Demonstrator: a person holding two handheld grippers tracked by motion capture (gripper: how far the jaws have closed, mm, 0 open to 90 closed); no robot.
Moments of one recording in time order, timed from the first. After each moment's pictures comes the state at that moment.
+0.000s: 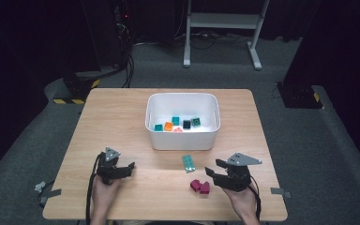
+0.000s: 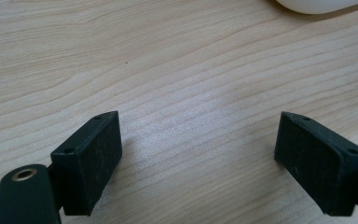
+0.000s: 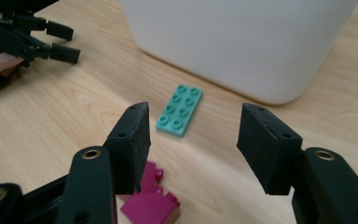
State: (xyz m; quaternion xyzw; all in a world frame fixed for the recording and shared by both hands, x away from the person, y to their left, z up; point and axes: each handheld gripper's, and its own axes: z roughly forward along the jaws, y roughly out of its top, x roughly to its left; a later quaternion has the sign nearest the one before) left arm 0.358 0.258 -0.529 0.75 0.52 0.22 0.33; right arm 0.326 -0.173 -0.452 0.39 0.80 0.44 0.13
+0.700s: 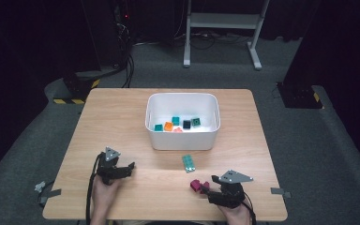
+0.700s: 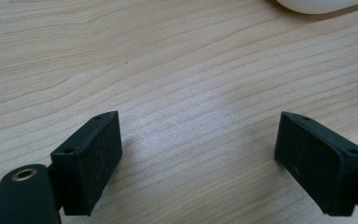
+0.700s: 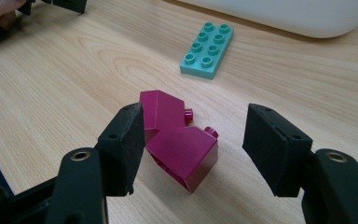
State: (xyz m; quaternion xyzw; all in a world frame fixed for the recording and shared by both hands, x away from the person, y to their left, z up) left arm 0.358 0.258 -0.529 0.75 0.52 0.23 0.33; right arm 0.298 -0.163 -0.497 0.39 0.81 0.42 0.11
